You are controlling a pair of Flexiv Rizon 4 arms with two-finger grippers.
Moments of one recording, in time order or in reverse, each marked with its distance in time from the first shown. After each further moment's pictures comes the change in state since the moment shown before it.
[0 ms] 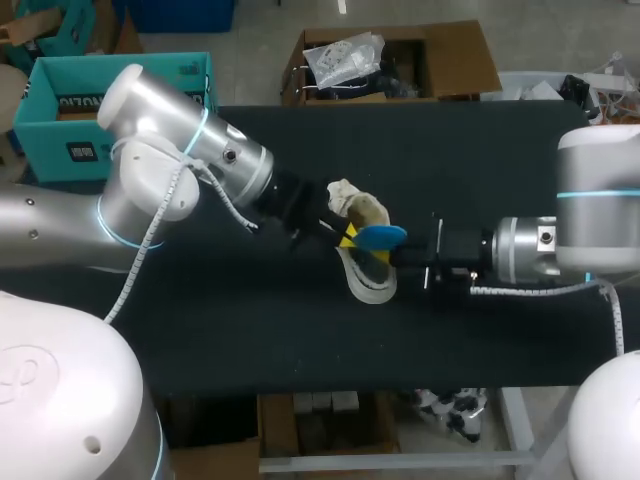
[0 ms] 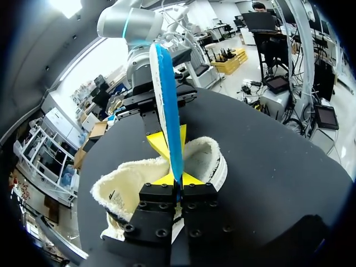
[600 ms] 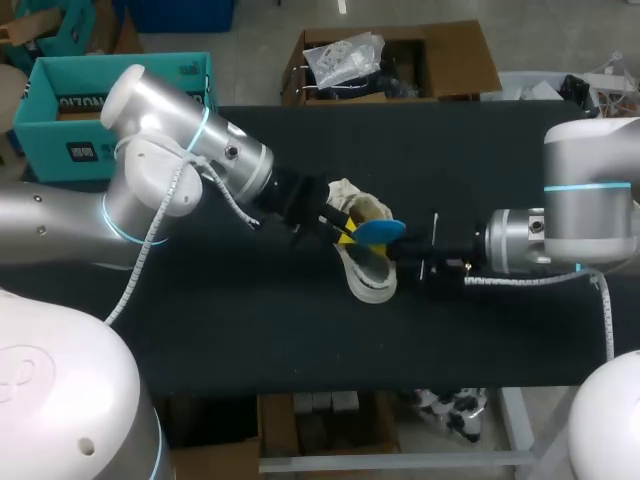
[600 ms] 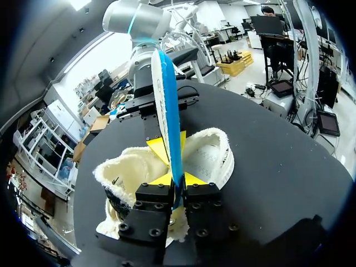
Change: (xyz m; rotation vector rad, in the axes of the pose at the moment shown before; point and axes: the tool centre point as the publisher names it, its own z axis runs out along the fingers) left arm -0.009 0.013 0.004 0.006 -0.006 -0.046; right arm 0.016 0.017 0.012 -0.021 -0.008 0.040
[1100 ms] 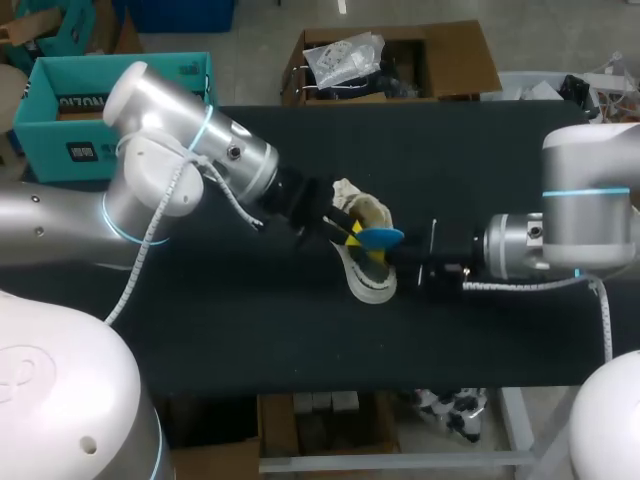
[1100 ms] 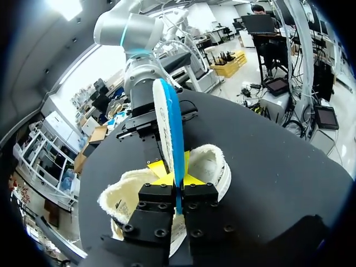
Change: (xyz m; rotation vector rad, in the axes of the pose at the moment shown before) left arm 0.004 -0.025 0.001 0.028 0.012 0.068; right arm -0.009 -0.003 0.001 -0.001 0.003 -0.013
